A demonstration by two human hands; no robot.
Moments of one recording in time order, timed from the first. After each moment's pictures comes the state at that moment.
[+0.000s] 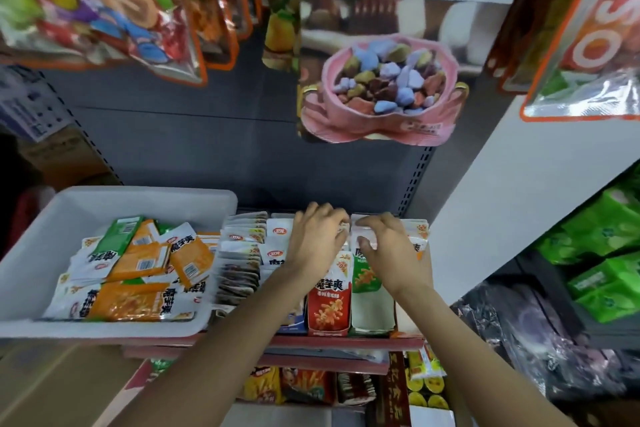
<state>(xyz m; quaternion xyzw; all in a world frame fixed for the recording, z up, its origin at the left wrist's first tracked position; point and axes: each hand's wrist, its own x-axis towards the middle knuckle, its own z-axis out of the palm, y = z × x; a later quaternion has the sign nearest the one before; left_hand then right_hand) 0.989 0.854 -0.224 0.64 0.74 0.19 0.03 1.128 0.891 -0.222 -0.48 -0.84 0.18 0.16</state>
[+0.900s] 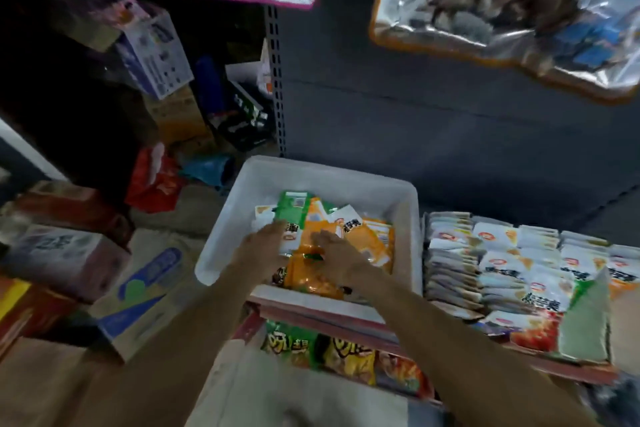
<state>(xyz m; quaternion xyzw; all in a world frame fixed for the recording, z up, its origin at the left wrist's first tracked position) 0.627 0.647 -0.309 0.51 0.84 0.06 0.19 0.769 0.746 -0.301 -0.31 -0.89 0.28 -0.16</state>
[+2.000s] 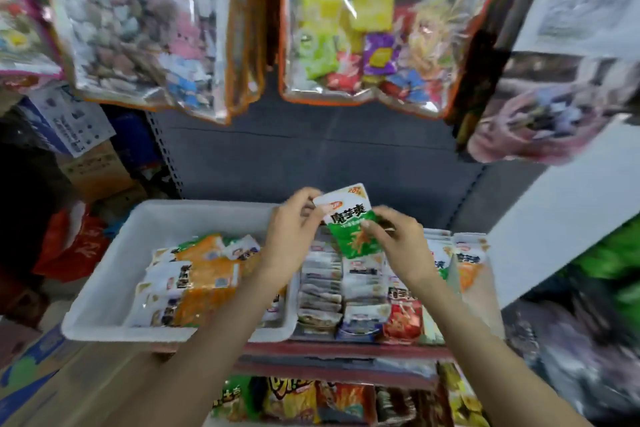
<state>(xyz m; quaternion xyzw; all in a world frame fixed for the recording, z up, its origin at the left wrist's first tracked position) 0.849 0.760 -0.168 0.50 0.64 0.55 0.20 1.014 0.829 -0.175 -0.37 -0.79 0.34 0.34</state>
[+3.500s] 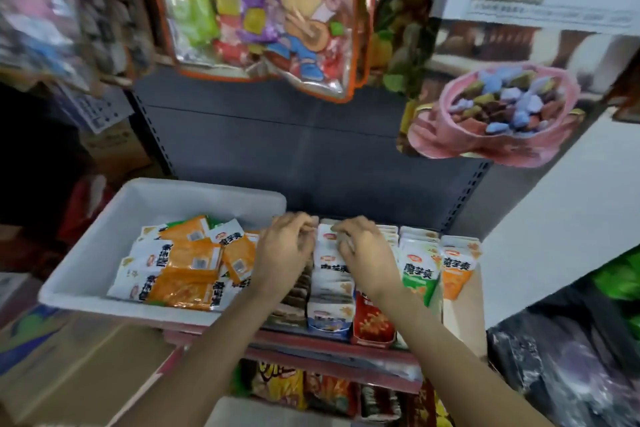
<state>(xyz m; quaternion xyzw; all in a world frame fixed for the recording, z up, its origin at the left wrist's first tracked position) 0.892 0.778 -0.230 0.54 0.75 0.37 0.02 1.030 0.852 -0.215 -0.38 -0.88 0.23 0.18</state>
